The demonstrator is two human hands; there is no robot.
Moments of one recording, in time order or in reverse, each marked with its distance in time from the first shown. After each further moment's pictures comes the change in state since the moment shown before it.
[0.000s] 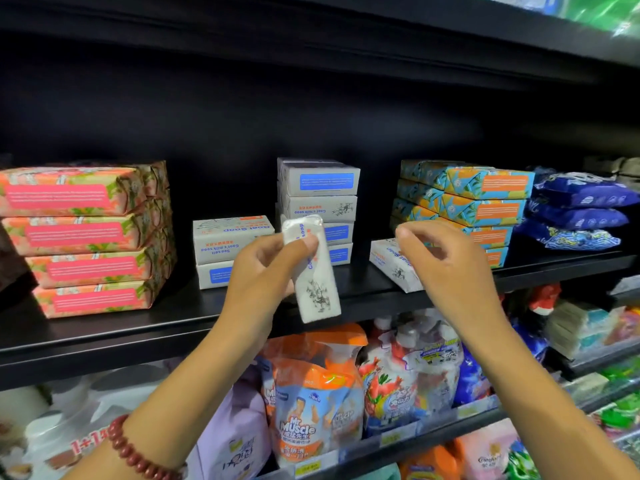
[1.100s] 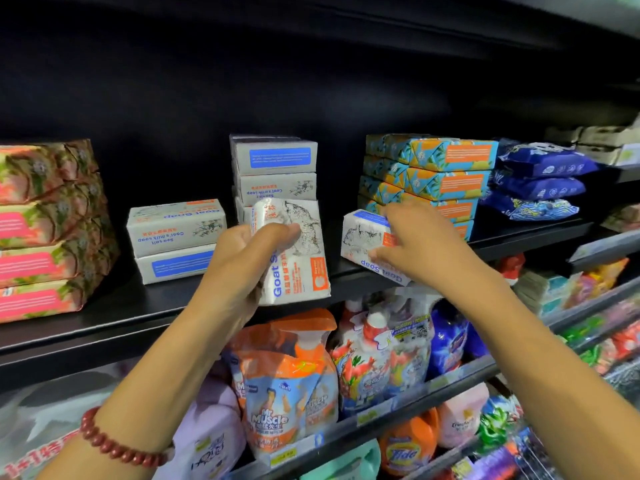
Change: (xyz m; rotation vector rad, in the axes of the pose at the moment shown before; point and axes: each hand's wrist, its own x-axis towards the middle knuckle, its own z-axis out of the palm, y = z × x) left_hand 0.024 -0.021 0.021 -0.088 -0.054 -0.108; right_hand 0.029 0.023 -0.012 -0.729 -0.384 -0.007
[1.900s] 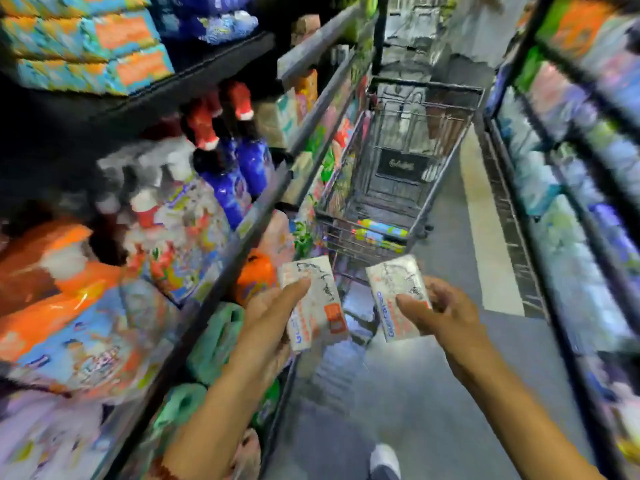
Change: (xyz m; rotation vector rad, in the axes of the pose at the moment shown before) left_hand -0.189 -0.163 0.083 -0.155 -0.721 -0.792; right_hand -0.404 -0.025 0.064 1.052 0.604 1.269
